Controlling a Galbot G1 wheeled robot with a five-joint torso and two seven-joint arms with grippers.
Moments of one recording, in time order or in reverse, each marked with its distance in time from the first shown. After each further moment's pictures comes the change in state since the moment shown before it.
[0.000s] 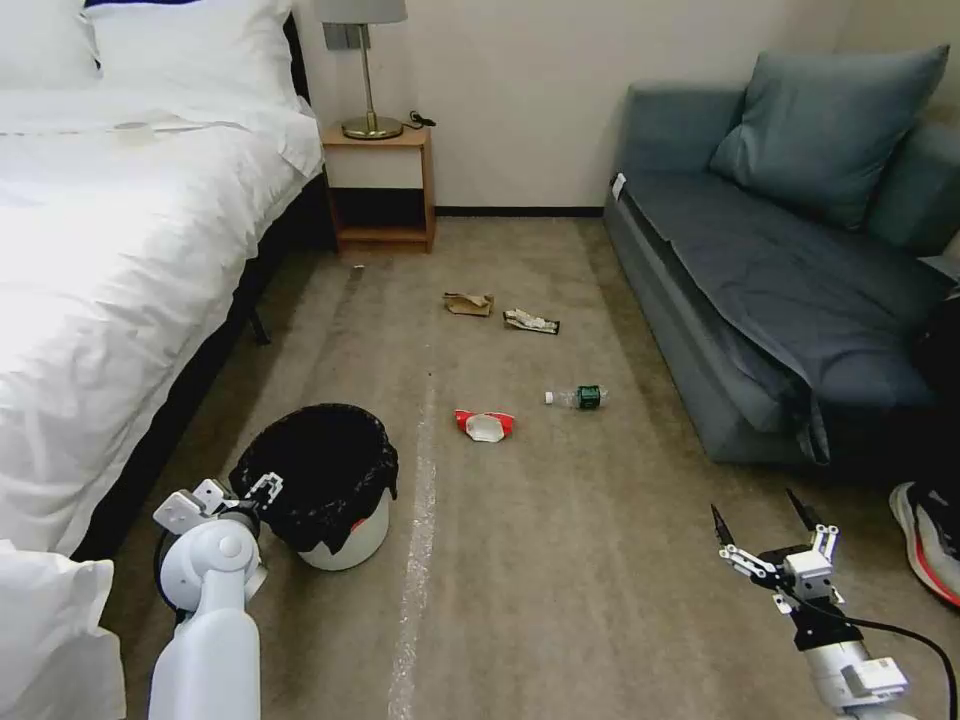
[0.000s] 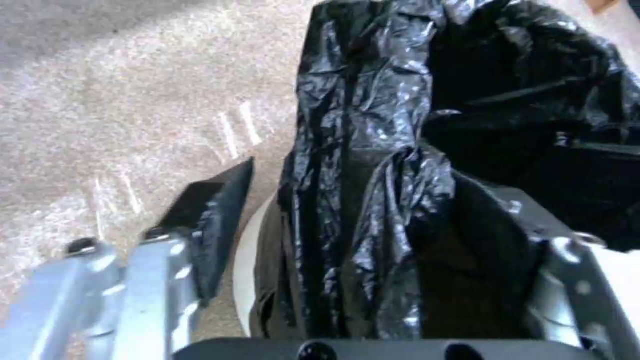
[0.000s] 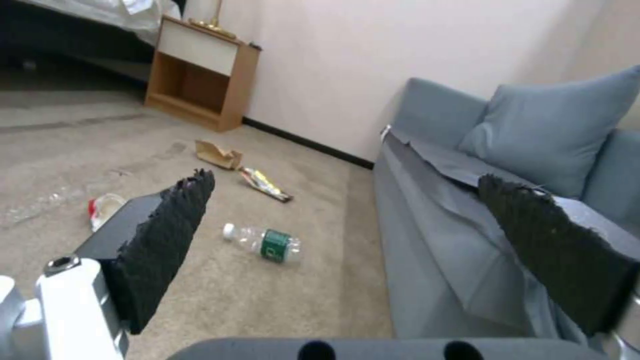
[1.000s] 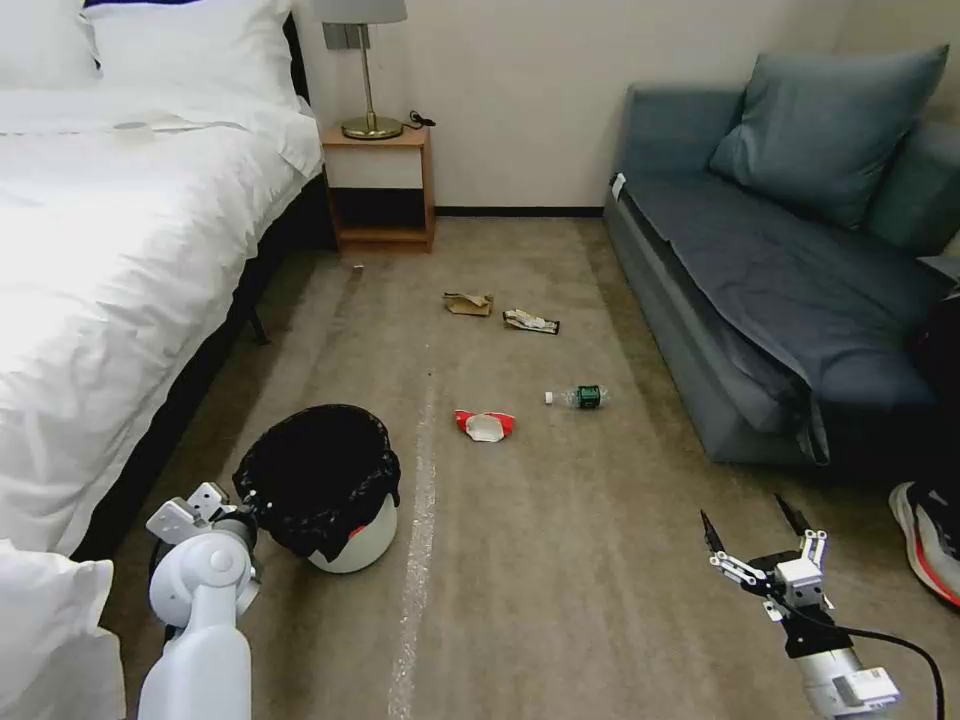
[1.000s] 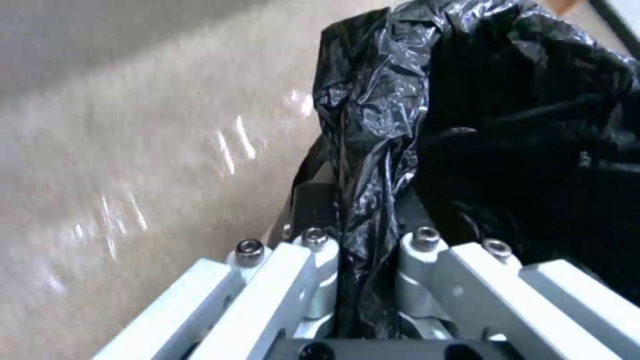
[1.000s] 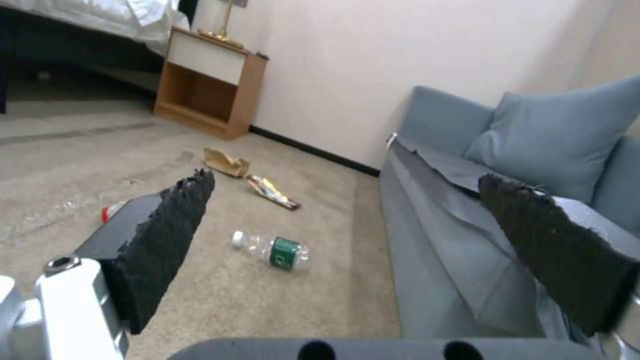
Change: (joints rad) left arm 0.087 0.003 -0.009 -0.092 0.077 -0.012 0.111; right arm -0.015 0.003 -0.011 0.008 0.010 0.027 -0.004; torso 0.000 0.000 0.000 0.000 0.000
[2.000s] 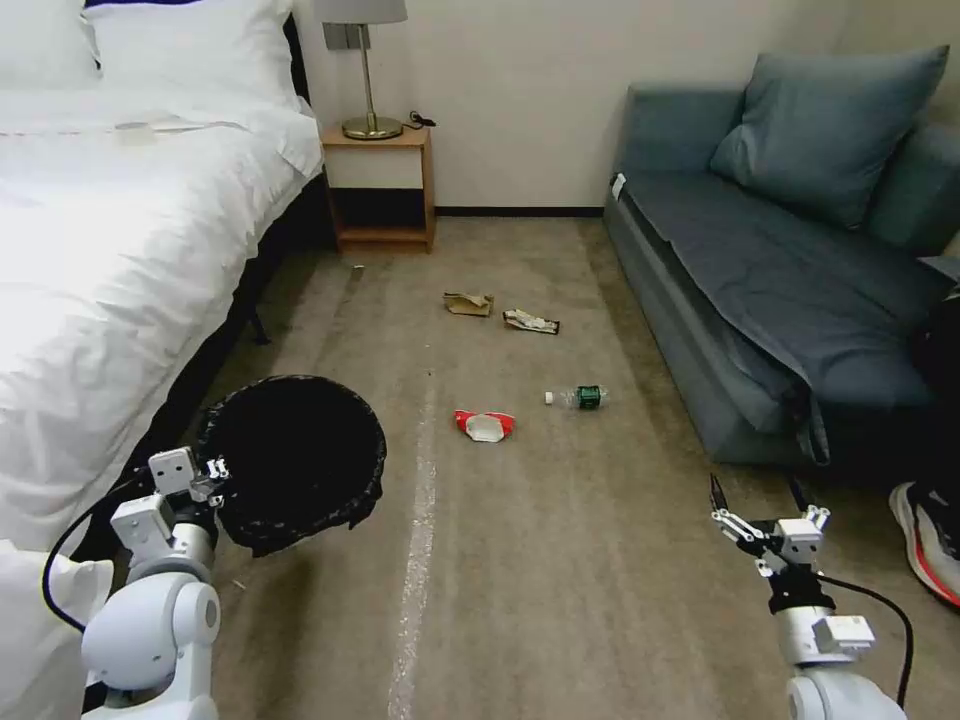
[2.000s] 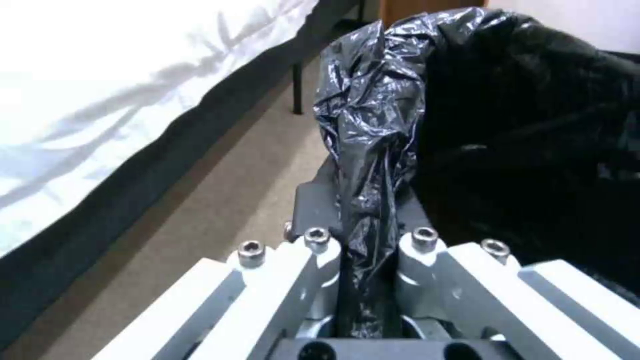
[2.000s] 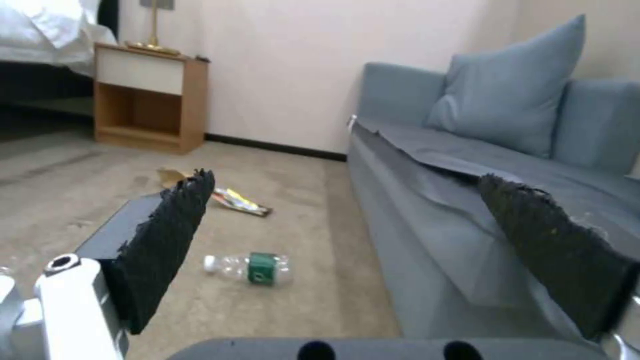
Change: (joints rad) left arm 0.161 0.015 0.000 -0.236 0.607 -0.134 0.435; right arm 0.089 -0.026 -0.108 0.022 0.065 -0.169 0.210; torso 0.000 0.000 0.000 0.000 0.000
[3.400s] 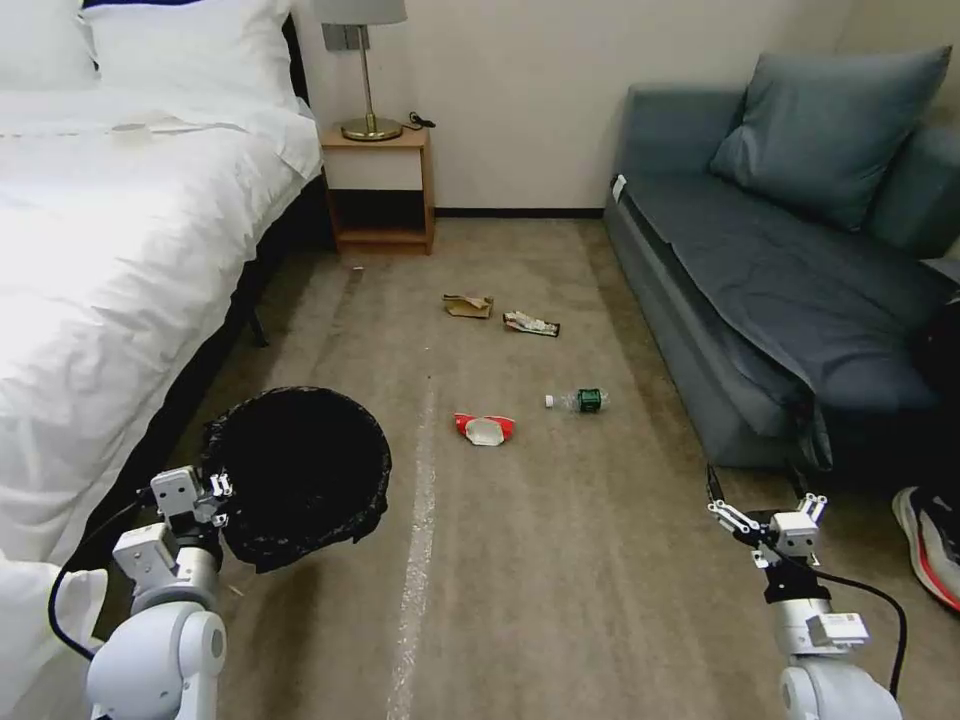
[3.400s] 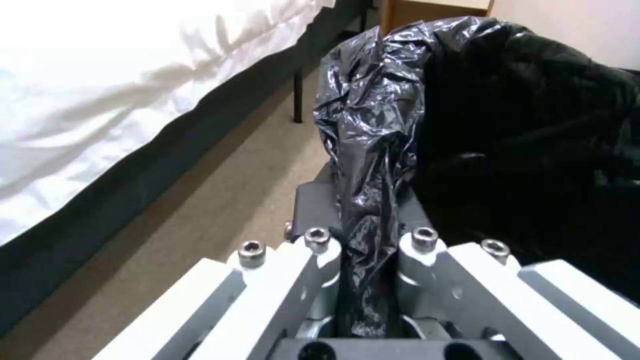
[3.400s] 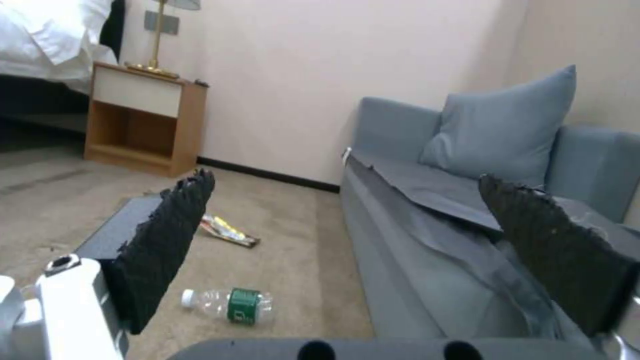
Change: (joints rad) left arm 0.062 -0.034 -0.011 -0.012 0.005 -0.083 0.008; right arm 0.022 0.003 0.020 -0.036 -0.043 0.103 -0.006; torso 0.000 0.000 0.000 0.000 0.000
